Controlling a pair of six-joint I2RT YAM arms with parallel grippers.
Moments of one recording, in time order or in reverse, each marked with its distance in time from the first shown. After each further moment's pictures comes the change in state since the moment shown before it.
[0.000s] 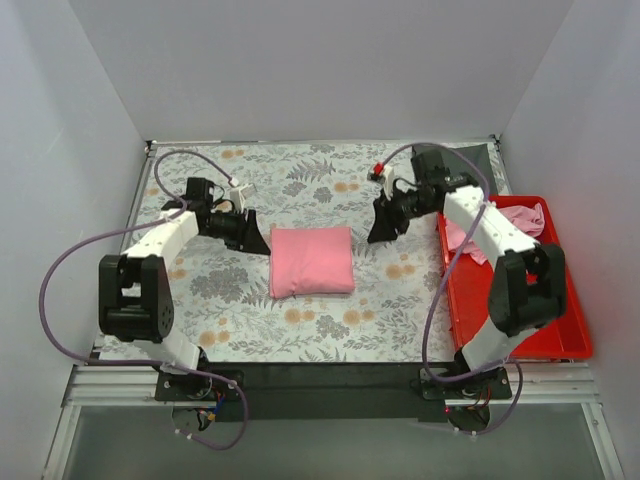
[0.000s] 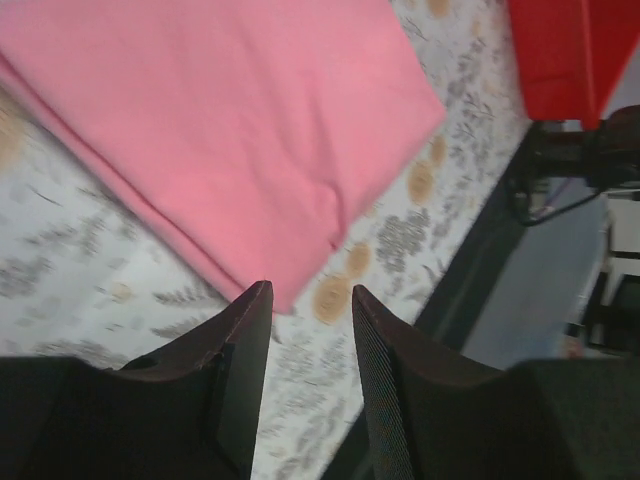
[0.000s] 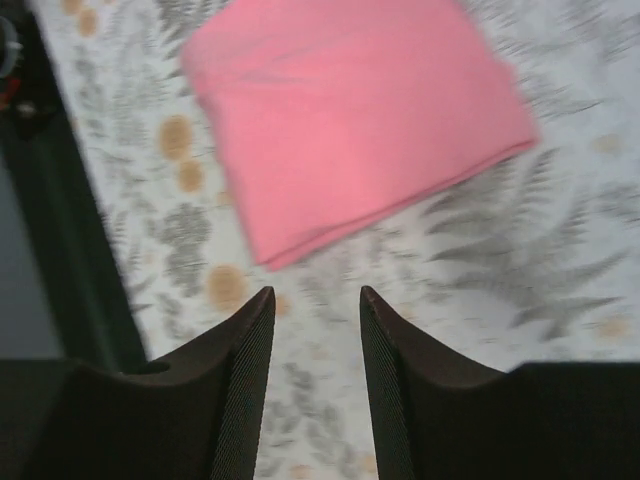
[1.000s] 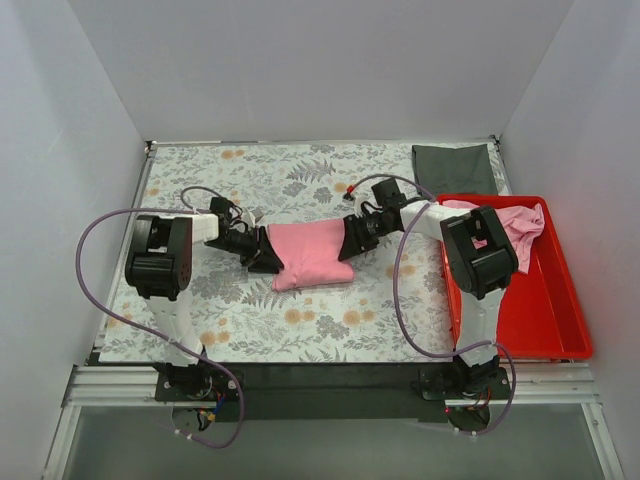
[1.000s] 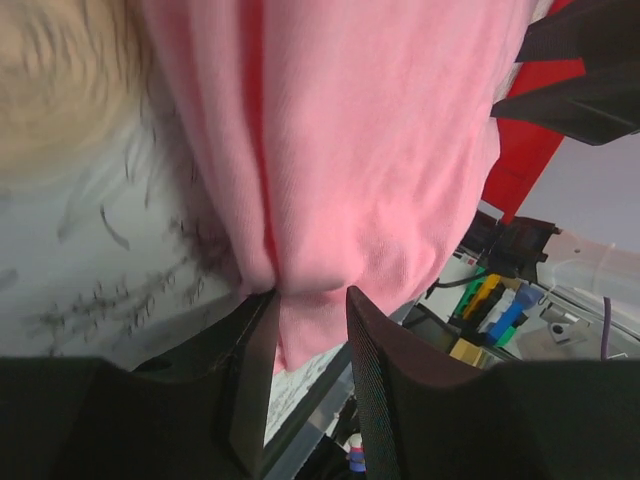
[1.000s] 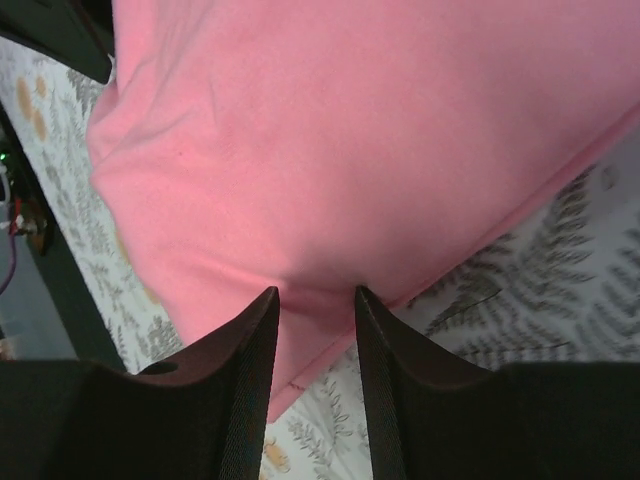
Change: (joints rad) left arm -0.041 0.290 -0.109 0.194 0.007 -0.519; right arm 0.135 0.283 -0.197 0.463 0.028 0.534
